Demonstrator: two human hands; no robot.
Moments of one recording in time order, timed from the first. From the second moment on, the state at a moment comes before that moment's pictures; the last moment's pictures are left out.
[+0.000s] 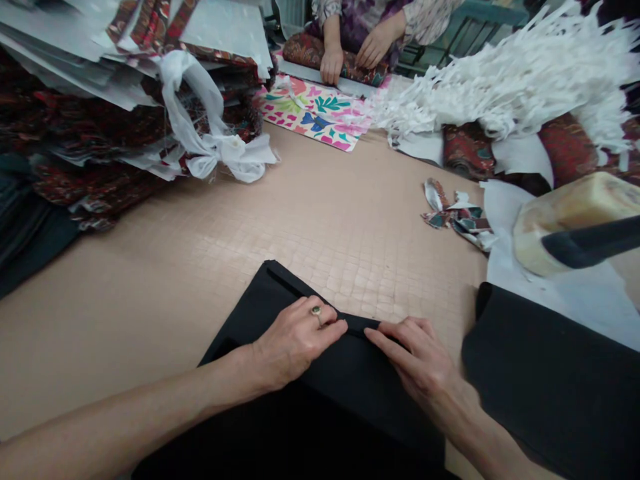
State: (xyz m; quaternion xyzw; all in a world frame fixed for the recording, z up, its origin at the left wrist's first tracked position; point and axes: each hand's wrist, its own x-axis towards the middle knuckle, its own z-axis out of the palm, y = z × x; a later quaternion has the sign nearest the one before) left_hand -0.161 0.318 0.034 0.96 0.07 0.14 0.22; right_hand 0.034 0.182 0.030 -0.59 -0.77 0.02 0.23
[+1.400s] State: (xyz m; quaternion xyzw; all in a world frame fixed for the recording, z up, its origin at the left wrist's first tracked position) left_hand -0.115 0.295 0.054 0.99 -0.05 0.01 0.15; right_hand 0.080 0.128 0.023 -0.65 -0.73 0.02 0.22
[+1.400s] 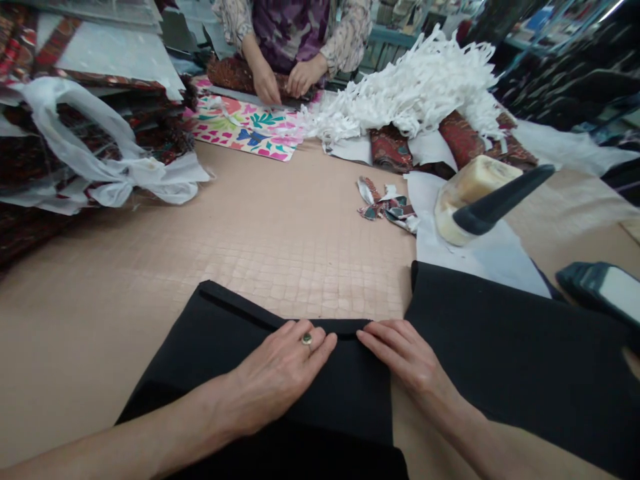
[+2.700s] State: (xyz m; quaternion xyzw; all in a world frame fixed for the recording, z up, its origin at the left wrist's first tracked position) left_hand -0.055 0.279 0.074 0.97 -0.05 -0.22 0.02; right_hand 0.088 0.101 0.007 -0.71 -0.65 -0.05 0.27
